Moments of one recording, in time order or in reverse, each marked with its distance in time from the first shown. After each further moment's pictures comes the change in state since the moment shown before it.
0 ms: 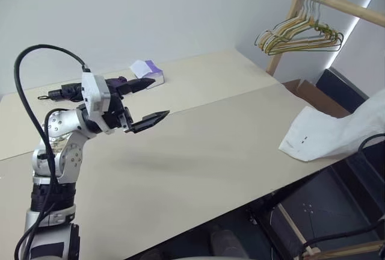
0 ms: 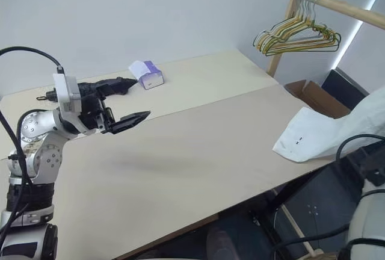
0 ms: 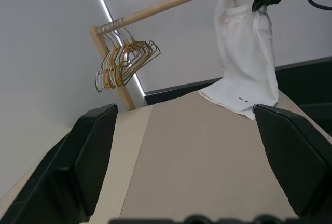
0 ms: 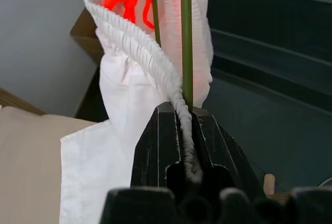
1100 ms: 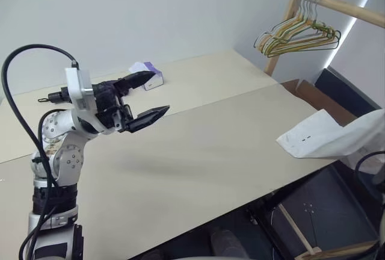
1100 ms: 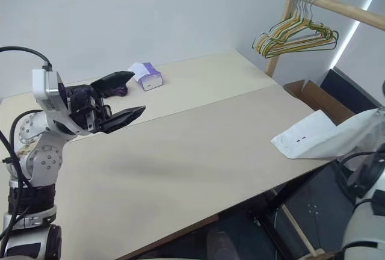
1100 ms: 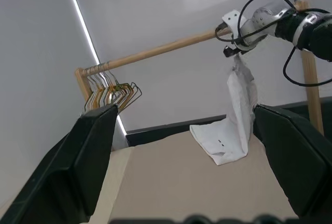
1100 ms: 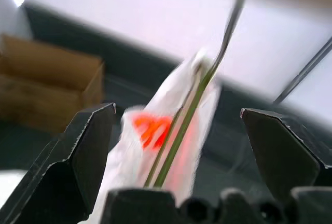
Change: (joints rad) left arm 0.006 -0.037 0.047 -0.044 -0.174 0.039 0.002; right arm 0.240 0.142 0.369 -0.471 -0.078 -0.069 -0.235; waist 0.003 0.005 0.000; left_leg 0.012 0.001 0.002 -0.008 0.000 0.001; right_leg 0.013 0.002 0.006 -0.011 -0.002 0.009
